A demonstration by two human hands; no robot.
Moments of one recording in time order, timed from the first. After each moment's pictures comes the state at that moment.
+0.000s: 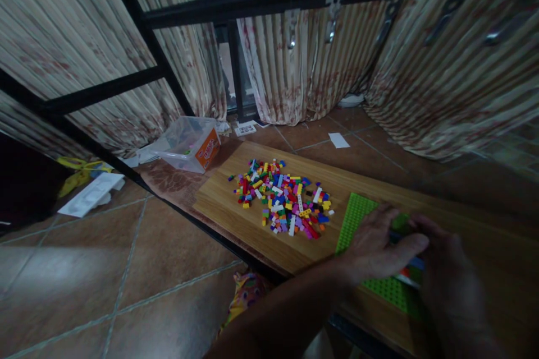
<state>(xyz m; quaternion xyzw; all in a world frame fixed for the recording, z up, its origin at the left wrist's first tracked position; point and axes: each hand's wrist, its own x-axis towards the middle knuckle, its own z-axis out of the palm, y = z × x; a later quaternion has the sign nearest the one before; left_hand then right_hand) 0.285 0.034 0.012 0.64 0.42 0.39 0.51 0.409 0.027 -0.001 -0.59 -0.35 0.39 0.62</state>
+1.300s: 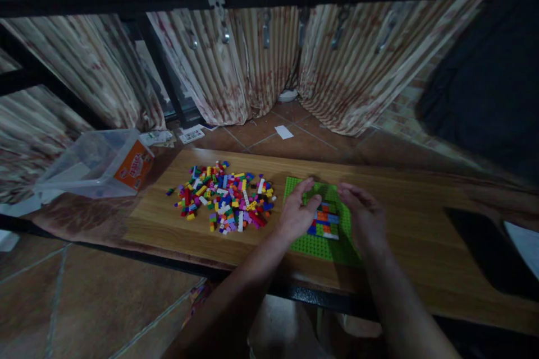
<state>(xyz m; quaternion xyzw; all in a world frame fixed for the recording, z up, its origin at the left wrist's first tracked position) 0.281 0.053 0.001 0.58 0.41 0.47 0.52 0.417 0.031 0.008 -0.58 -0.34 0.33 0.66</state>
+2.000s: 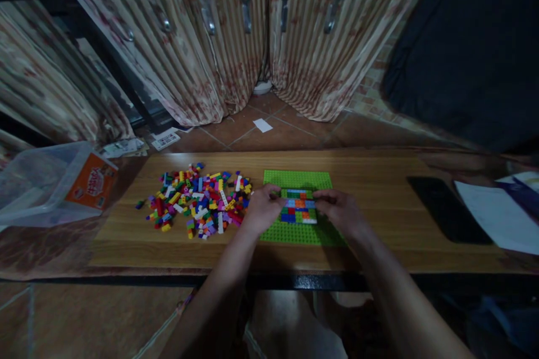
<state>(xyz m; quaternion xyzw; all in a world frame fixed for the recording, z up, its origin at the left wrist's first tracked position) 0.252 0.061 0.002 0.62 0.54 0.30 0.48 0.434 0.005 0.012 -0.71 -0.40 0.38 0.44</state>
